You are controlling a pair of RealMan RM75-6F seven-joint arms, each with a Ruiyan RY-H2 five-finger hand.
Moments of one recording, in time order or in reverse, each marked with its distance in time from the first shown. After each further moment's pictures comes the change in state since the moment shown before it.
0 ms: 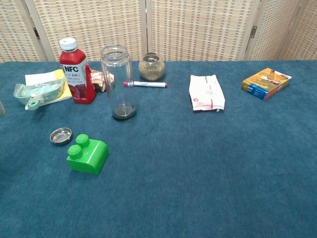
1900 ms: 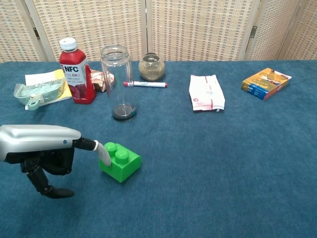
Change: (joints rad) left arm -0.368 -0.153 0.005 -0.110 -0.192 -0.453 0.069; right arm -0.020 -0.007 -0.006 0.019 0.001 0.018 0.023
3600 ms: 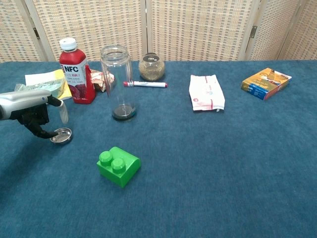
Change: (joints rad) left arm 0.023 -0.190 -0.108 0.351 -0.403 0.225 0.190; right arm -0.019 -0.004 -0.003 0.026 0.011 0.010 0.027
